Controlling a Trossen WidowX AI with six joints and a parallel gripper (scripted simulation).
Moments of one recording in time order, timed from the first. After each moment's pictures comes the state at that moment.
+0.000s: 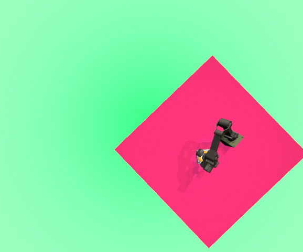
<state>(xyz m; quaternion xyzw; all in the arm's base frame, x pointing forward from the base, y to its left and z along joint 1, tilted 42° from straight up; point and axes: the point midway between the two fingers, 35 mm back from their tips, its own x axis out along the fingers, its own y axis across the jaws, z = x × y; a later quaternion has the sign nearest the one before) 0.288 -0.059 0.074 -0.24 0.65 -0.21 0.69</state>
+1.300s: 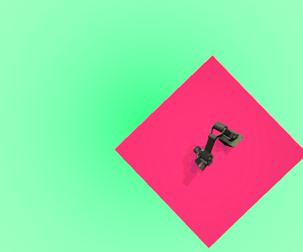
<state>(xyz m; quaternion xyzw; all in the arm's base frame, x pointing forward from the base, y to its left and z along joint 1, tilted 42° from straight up) 0.282 -0.116 0.034 -0.20 0.66 -0.31 0.66</state>
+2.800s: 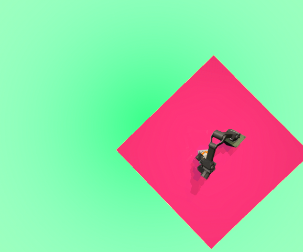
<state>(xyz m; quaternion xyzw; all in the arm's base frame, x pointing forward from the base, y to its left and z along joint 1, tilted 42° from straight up) 0.328 -0.086 0.010 -0.20 0.65 -0.31 0.66</state>
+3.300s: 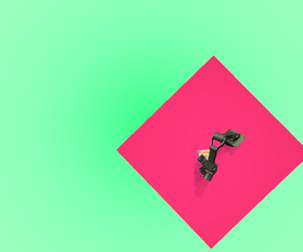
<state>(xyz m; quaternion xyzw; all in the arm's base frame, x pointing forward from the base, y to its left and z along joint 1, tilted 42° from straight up) 0.329 -0.069 -0.003 -0.20 0.65 -0.31 0.66</state>
